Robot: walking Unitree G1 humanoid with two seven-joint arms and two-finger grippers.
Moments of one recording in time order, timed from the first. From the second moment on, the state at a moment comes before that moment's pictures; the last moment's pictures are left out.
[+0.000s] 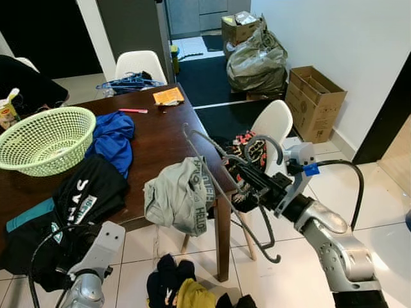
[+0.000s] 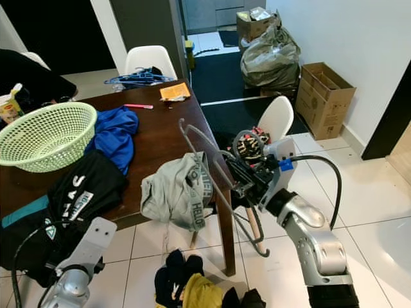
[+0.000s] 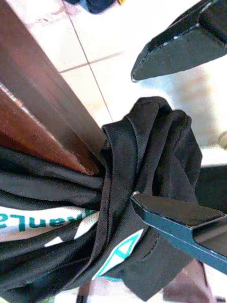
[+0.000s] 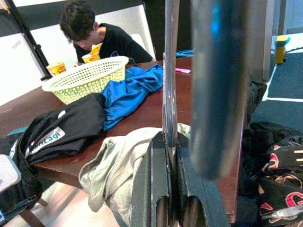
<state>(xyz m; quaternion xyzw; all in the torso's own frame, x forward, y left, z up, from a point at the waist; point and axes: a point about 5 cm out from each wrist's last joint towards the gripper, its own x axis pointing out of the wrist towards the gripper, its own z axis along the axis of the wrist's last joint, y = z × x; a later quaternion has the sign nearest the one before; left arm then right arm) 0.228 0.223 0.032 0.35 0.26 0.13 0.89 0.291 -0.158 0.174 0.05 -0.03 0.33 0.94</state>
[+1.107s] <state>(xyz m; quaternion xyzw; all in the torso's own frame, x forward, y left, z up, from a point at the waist) 0.245 0.223 0.034 0.41 0.19 0.11 0.89 0.289 -0.156 0.181 0.05 -0.04 0.34 0.94</state>
